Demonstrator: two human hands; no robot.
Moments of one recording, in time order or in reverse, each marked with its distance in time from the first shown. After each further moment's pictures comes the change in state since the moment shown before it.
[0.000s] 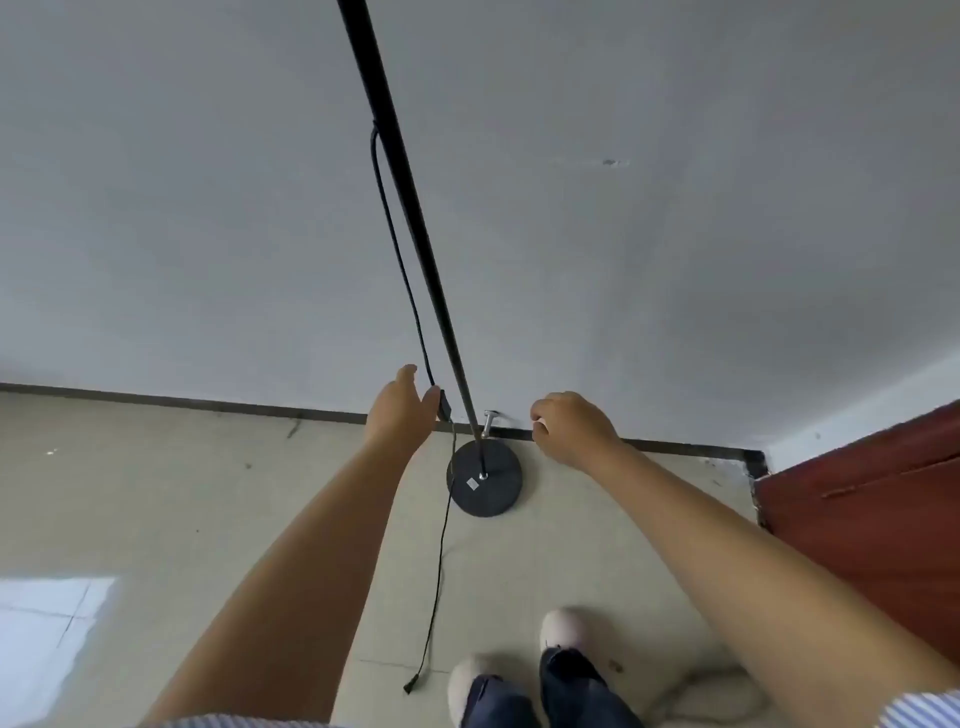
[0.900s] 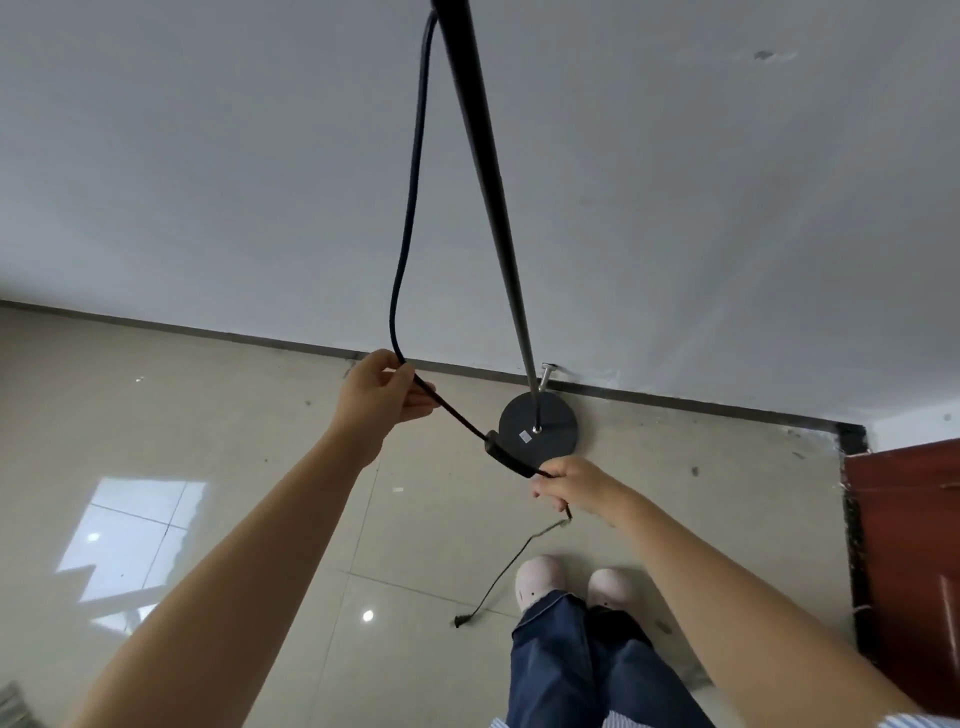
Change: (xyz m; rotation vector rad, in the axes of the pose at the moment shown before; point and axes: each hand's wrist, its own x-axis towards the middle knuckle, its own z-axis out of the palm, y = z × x) left_hand 0.009 -0.061 -0.040 -0.691 -0.004 -0.187; right_hand 0.020 -0.003 0.108 0.717 -0.564 0.186
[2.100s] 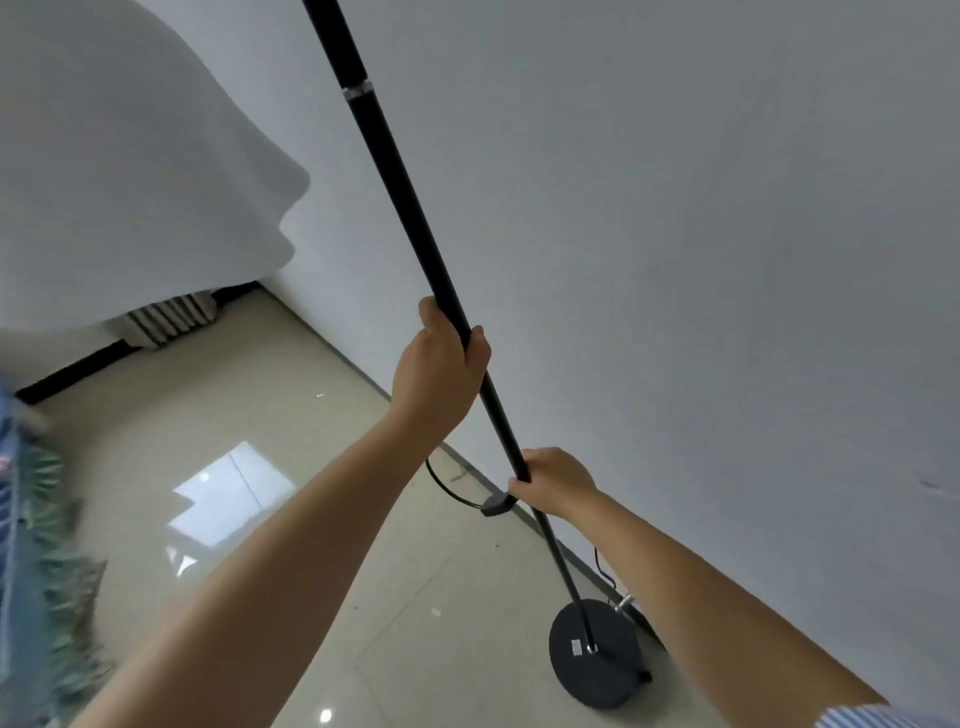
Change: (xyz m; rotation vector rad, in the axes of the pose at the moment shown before) left_hand -0.058 0.198 -0.075 0.432 0.776 0.388; right_hand 0.017 -0.266 -0.019 -0.807 0.027 -0.542
